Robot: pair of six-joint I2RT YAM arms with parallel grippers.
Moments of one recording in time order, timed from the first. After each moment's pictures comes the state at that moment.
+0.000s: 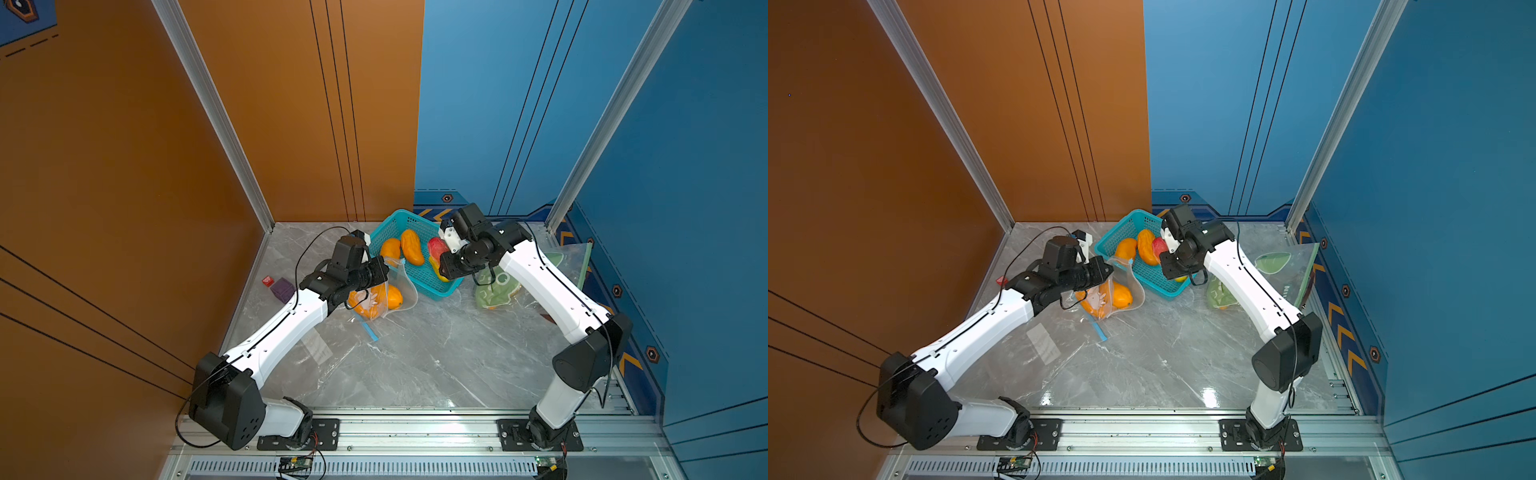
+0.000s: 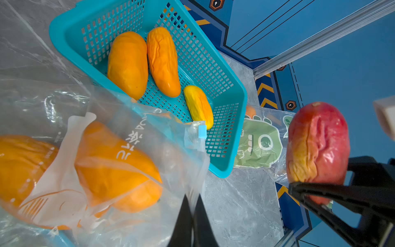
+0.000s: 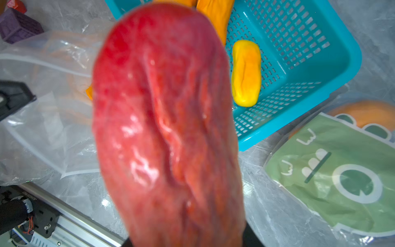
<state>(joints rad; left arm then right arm) -0.46 1.38 1.16 -0.37 0.18 -0.73 0.57 1.70 1.79 -1.18 -0.07 0.23</state>
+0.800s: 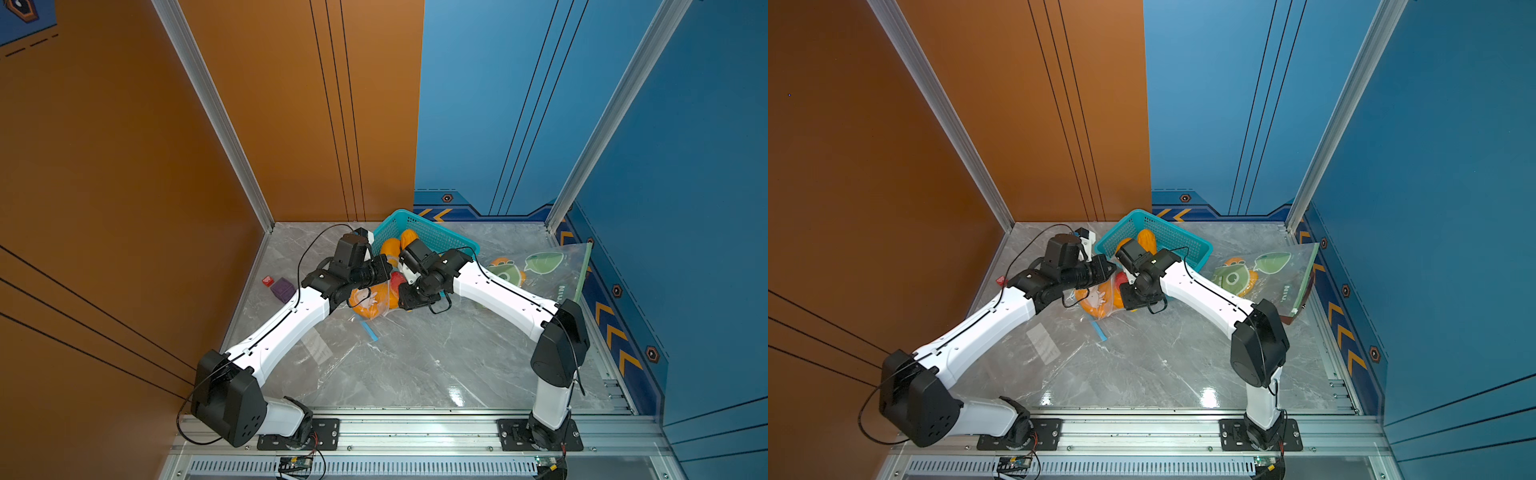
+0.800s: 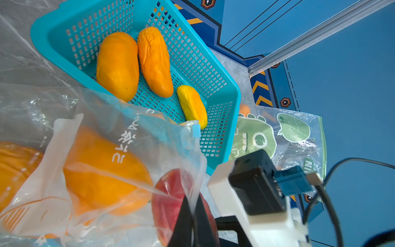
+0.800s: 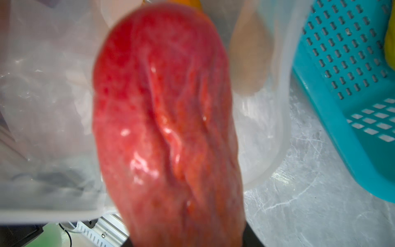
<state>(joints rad) -0.48 1.39 1.18 -0.37 0.20 -0.73 0.79 1.89 1.74 -1.01 -0.12 0.46</state>
